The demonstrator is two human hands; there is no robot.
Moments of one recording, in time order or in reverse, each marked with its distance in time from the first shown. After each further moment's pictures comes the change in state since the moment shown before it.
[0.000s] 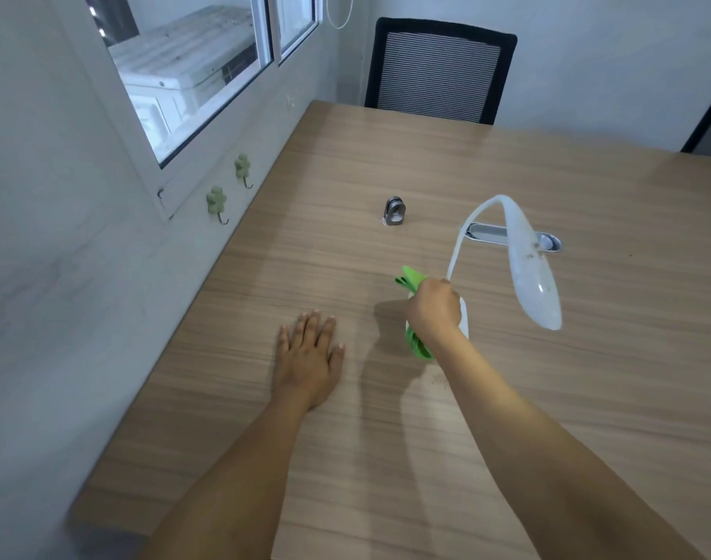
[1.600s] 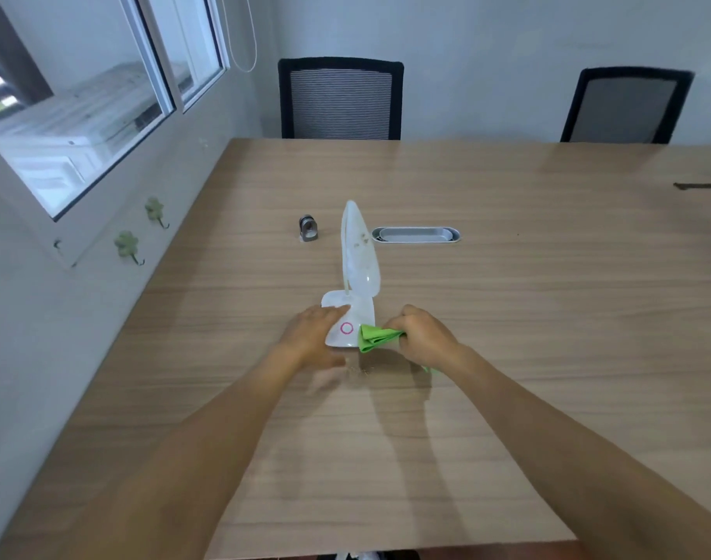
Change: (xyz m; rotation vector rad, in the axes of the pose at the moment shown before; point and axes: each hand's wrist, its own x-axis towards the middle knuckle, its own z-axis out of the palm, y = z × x) left_hand 0.027 0.136 -0.057 0.027 -0.241 0.408; right_hand -0.029 0.162 -0.048 0.017 -0.165 -0.458
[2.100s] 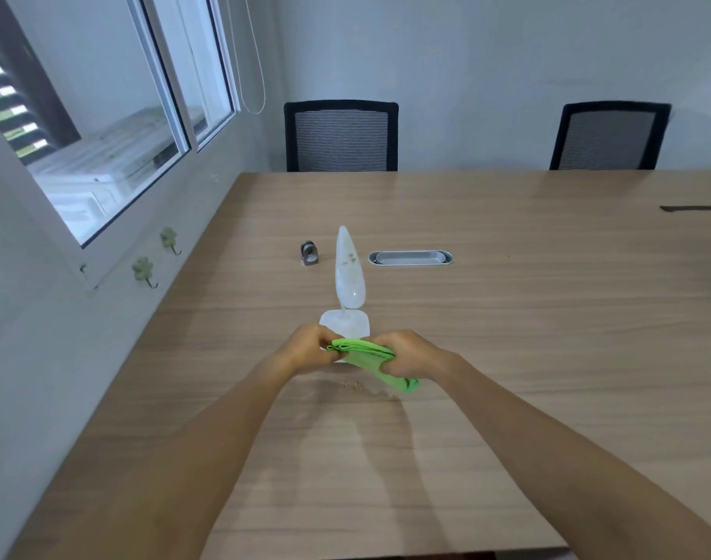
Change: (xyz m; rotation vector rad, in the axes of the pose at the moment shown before) left_hand -0.017 0.015 -0.022 -0.429 0.032 -0.048; right_hand -0.019 -0.017 -0.020 0.114 -0.165 -0.091
